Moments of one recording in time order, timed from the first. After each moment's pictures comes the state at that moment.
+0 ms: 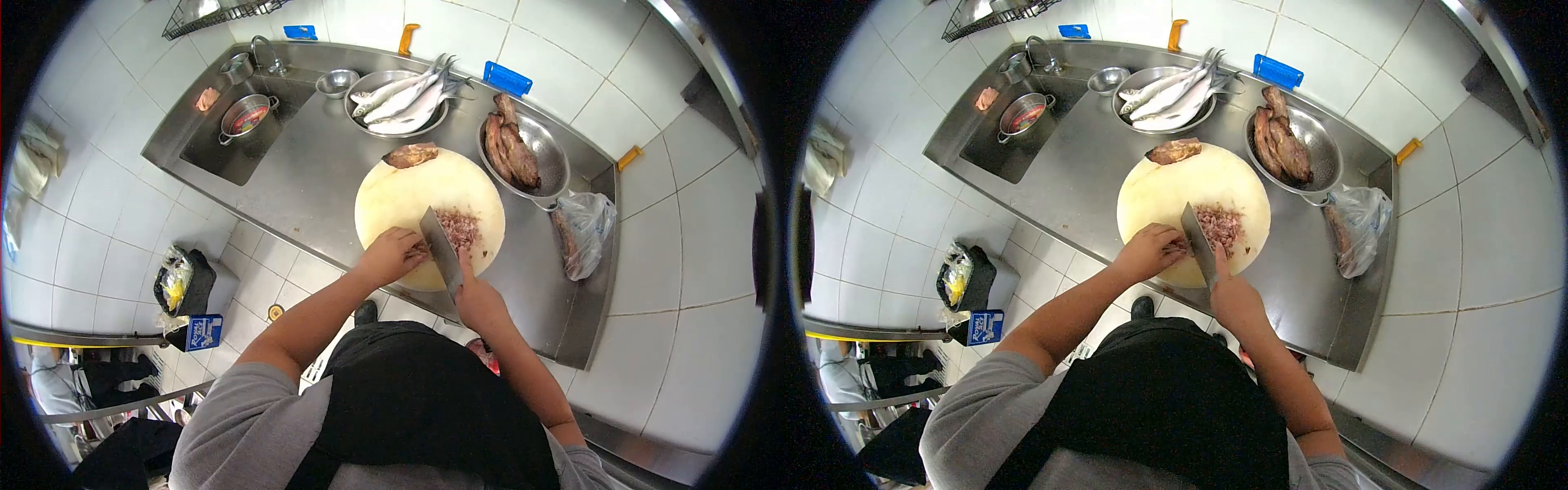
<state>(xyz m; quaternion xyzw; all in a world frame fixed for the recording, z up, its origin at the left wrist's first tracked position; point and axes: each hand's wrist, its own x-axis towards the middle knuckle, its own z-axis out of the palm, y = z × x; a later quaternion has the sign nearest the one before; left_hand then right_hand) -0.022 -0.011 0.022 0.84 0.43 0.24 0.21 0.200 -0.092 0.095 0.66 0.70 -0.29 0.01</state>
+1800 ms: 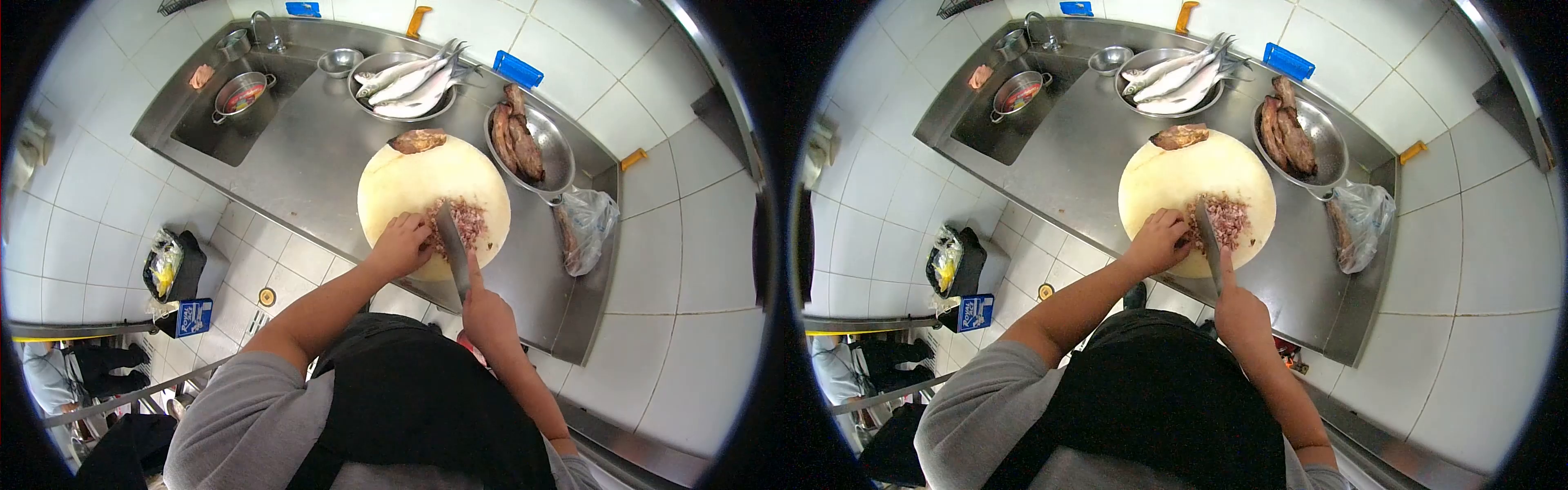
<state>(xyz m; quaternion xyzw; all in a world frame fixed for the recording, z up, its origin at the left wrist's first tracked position) -0.009 -0.013 0.003 0.84 0.44 0.26 0.14 0.183 -0.121 0.129 0.68 0.69 -0.25 0.06</state>
